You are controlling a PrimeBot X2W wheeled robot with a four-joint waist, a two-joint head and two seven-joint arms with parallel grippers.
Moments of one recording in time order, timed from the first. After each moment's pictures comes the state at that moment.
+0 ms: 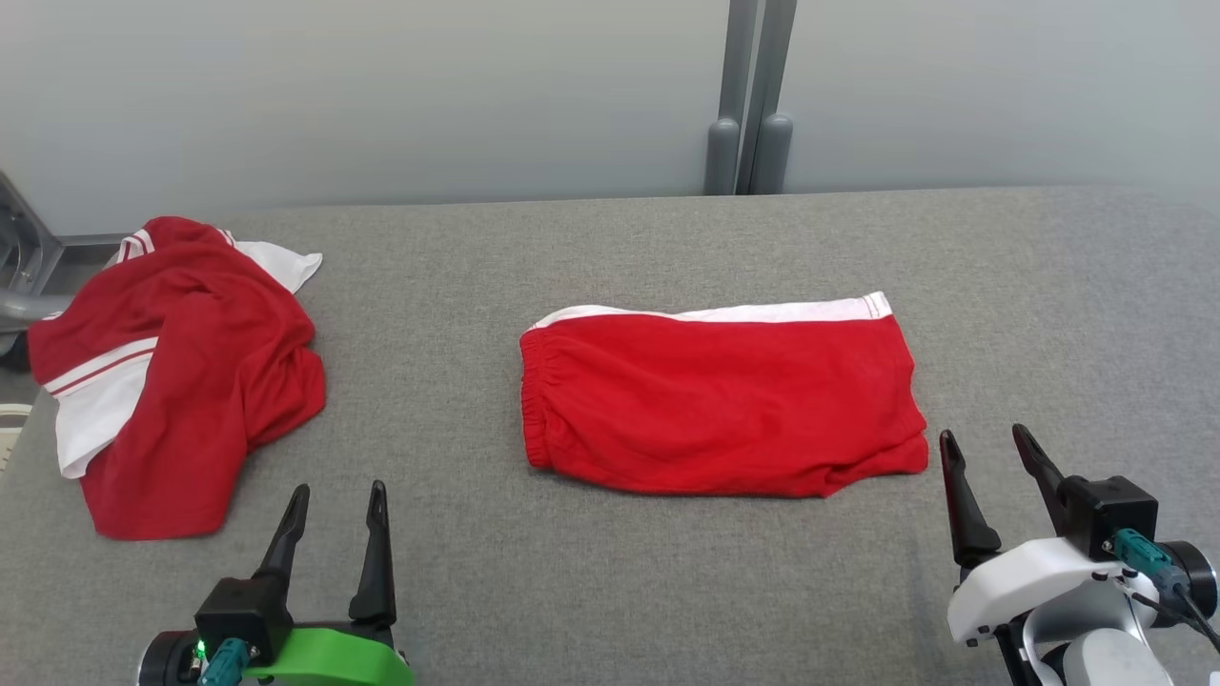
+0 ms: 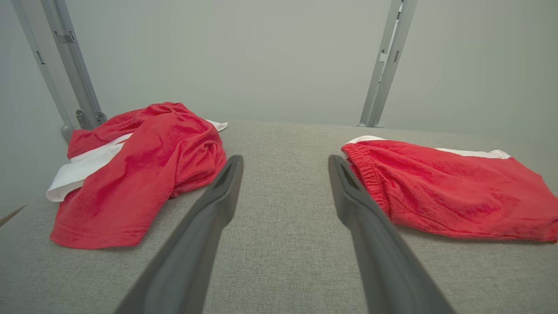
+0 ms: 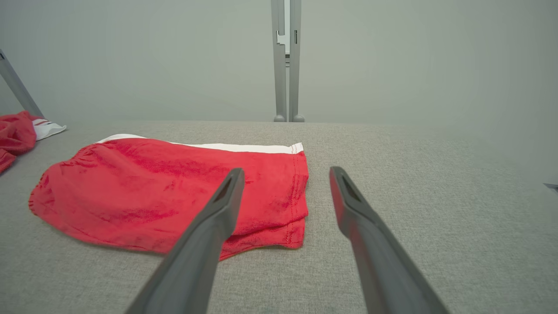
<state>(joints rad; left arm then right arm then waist) 0.01 0.08 -0.10 0.22 -0.22 -0.05 -0.26 -0.04 -0.05 -0.08 0.19 0.06 0.13 -0.14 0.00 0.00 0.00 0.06</state>
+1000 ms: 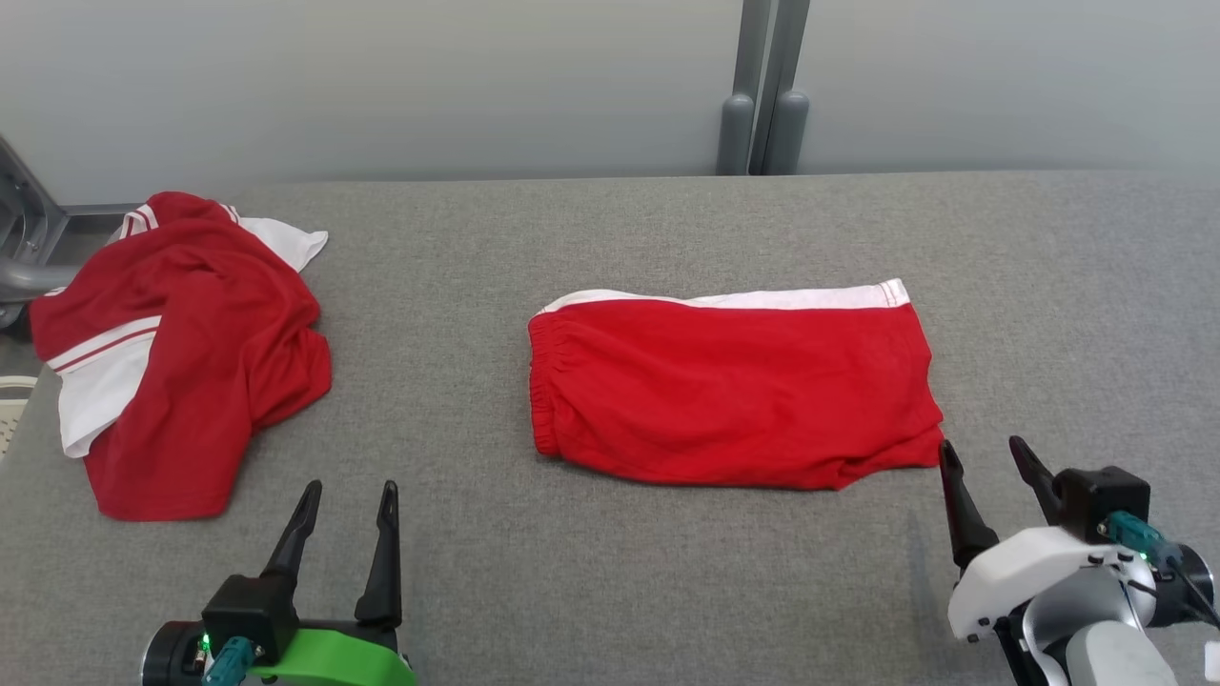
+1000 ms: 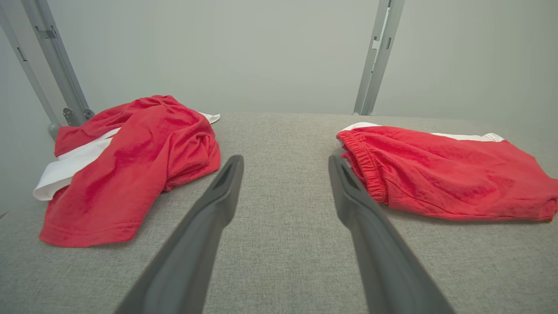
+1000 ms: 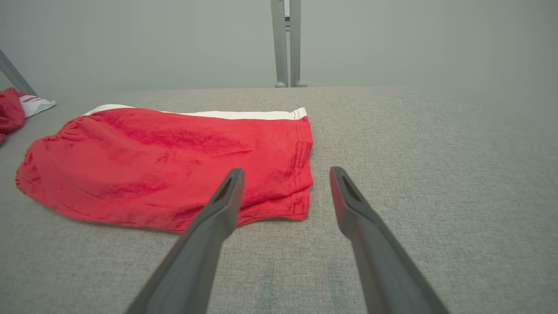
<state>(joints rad) 0.01 0.08 -0.09 0.22 -0.18 -0.11 -0.26 -0.05 -0.05 -0.09 0.21 0.08 0.13 -0.04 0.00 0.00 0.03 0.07</state>
